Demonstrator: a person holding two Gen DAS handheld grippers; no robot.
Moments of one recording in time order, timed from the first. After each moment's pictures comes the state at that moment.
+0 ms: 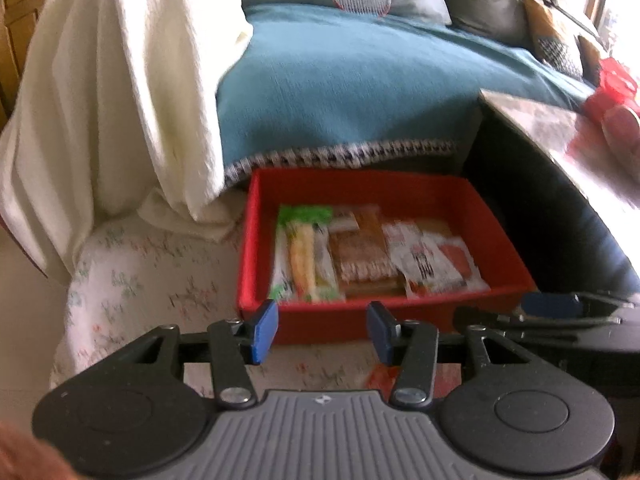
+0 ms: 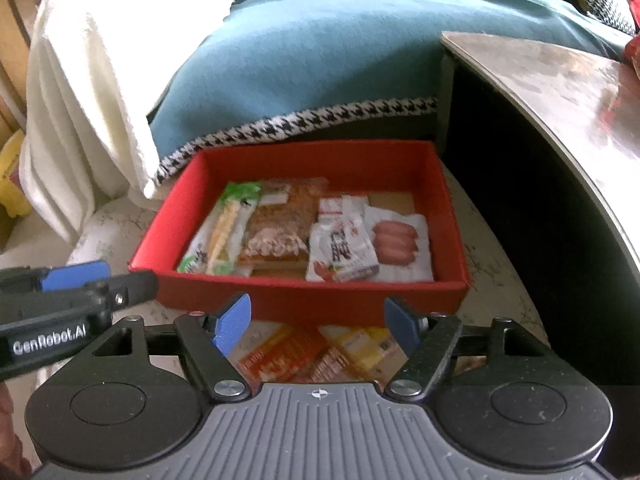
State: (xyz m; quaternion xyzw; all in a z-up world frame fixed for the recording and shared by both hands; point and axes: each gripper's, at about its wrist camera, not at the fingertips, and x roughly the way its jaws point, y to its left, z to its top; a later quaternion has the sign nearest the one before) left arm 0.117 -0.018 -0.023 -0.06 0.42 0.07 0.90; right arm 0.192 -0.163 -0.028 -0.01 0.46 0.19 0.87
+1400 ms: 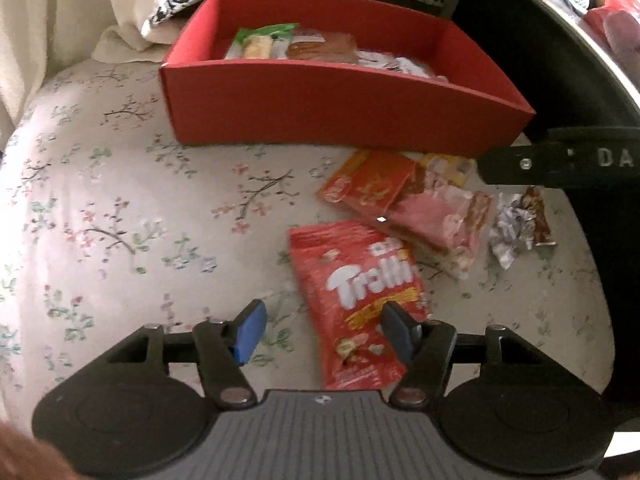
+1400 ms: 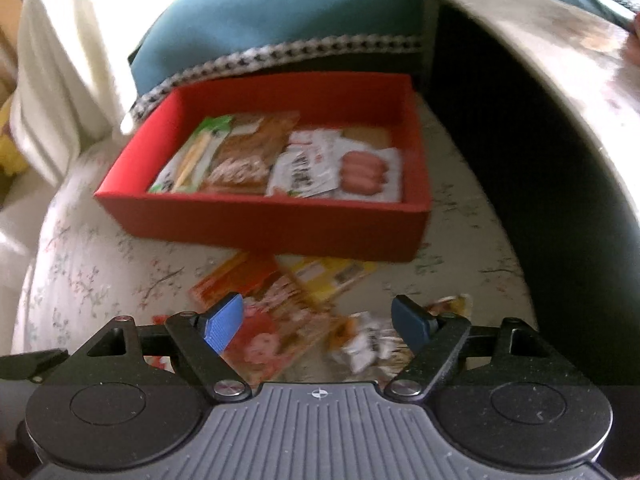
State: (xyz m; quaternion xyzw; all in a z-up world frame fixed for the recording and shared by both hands) left arm 0.077 -0.043 -0.114 -0.09 0.54 0.05 0.83; right arm 0.187 -0.190 -0.057 -0.04 0.51 0.20 0.83
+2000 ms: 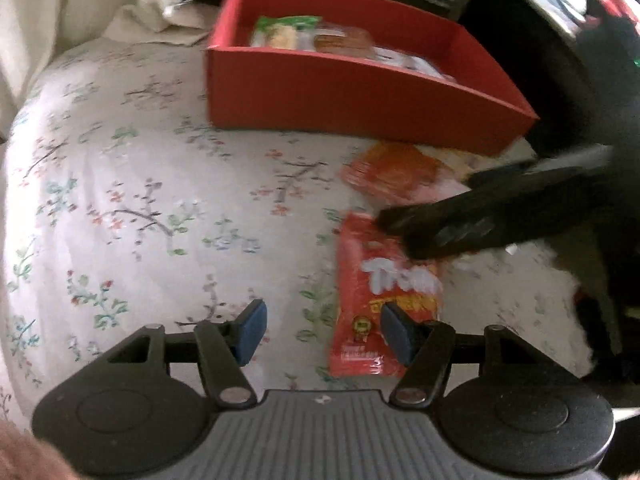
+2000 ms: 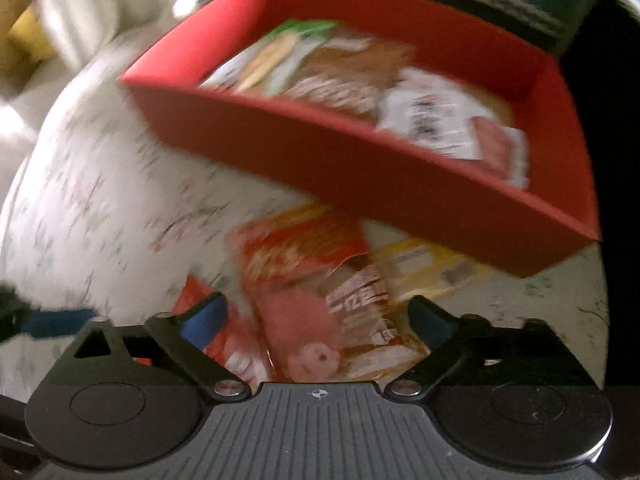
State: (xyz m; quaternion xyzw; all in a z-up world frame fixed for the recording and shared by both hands) left arm 0.060 -0.021 -0.106 -0.11 0.56 0.01 0.82; right arm 0.188 -0.112 -0.112 -0.18 0.56 0.28 0.76
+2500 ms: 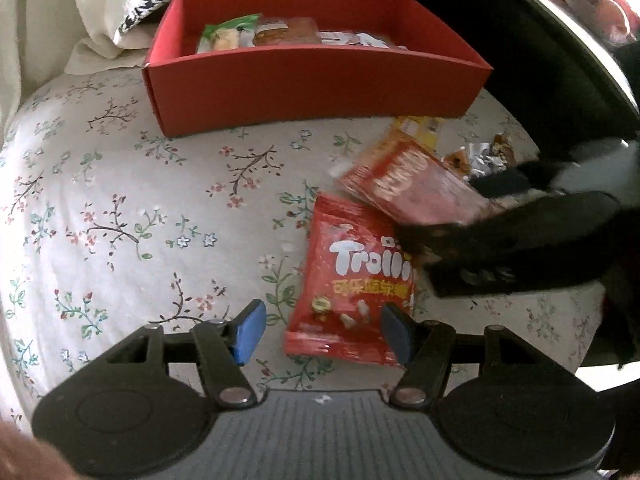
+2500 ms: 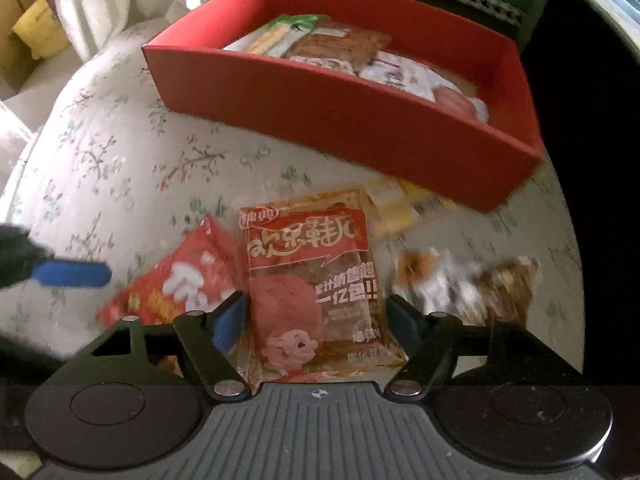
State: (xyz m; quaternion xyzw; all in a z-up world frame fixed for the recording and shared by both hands) left arm 0.056 -0.052 -0.106 -0.05 0.56 -0.02 0.82; right arm 0.141 -0.161 -0.097 -0.16 0.54 0.25 0.79
